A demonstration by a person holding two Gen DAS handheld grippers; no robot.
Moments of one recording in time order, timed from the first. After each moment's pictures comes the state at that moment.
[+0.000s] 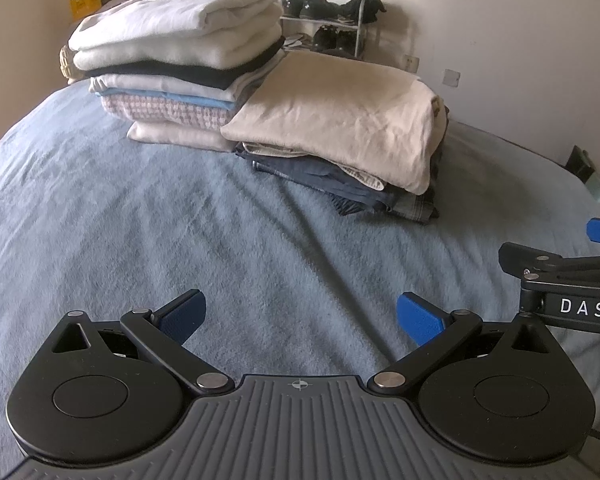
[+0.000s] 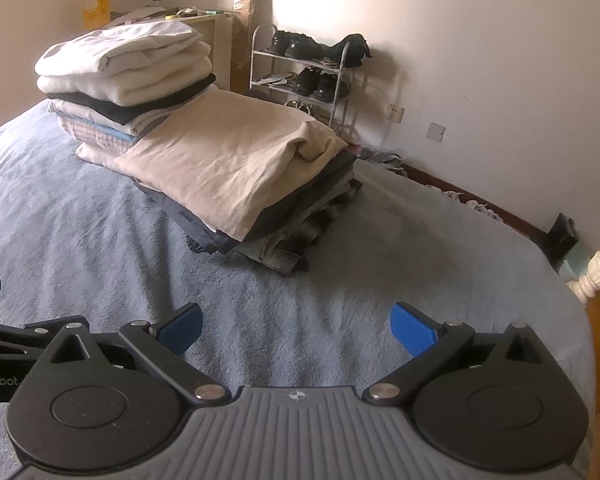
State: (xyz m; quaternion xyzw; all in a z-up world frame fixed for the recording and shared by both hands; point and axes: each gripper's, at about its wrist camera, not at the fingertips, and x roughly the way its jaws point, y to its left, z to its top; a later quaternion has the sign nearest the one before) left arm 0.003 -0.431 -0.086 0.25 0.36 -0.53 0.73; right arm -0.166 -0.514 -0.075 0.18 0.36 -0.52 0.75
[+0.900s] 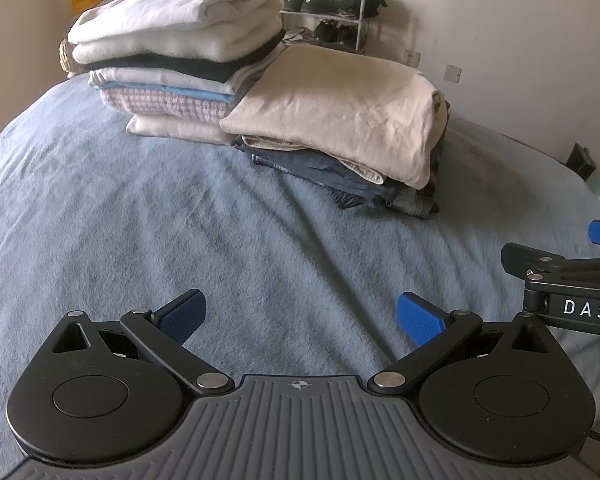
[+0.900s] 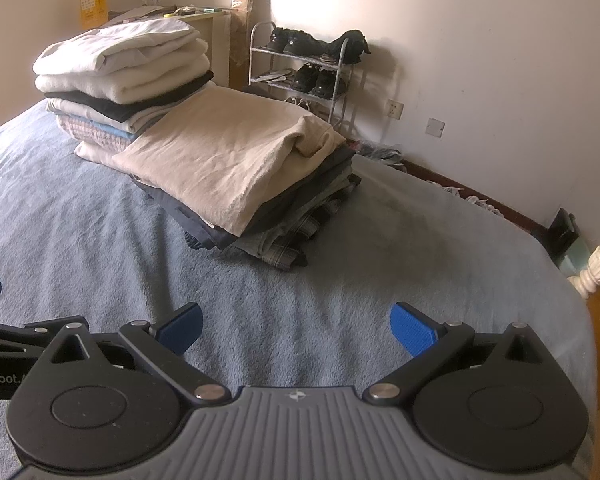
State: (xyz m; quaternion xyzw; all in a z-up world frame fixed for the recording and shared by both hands) left arm 0.002 -0.433 -0.087 0.25 0.37 -0.52 0.72; right arm -0.171 -0.514 -0.077 0.18 0.36 -0.52 0.75
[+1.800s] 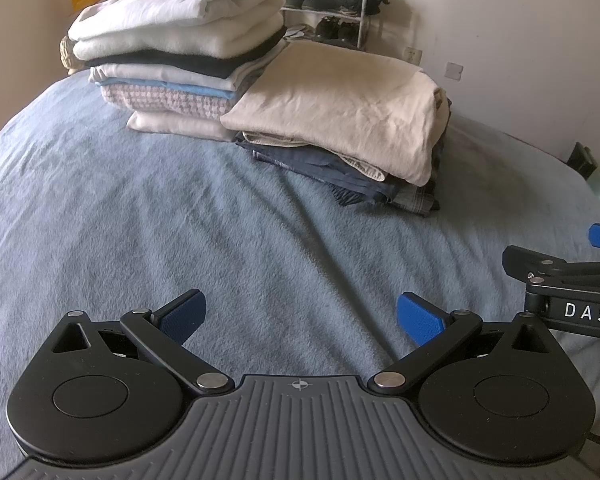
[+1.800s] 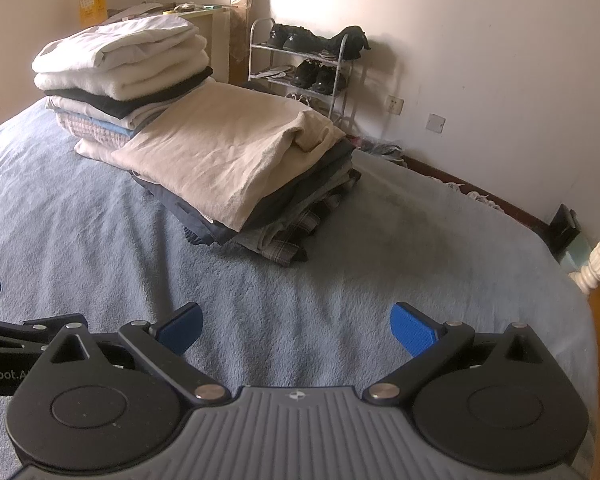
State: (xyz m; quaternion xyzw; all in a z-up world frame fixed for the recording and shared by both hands) left arm 0.003 -0.433 -0.089 0.25 0.38 -0.52 0.72; right arm -0.173 -0.514 -0.080 0.19 0.37 -0.52 0.75
